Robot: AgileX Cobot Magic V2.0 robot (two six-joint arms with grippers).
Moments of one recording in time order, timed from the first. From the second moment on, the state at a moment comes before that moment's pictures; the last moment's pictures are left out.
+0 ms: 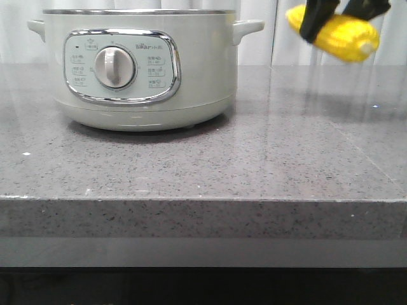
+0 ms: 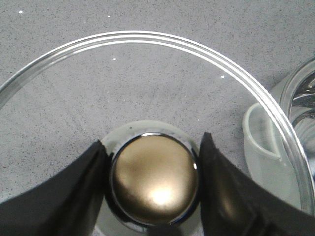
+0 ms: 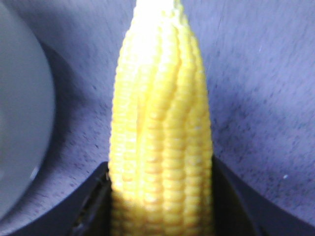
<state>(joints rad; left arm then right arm) 0.15 1.48 -1.92 -0.12 1.29 0.16 0.17 1.71 -1.59 0.20 0.80 -0.07</state>
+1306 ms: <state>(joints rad) 0.15 1.48 -1.92 -0.12 1.27 0.16 0.51 2.06 -2.07 0.36 0.89 -0.12</state>
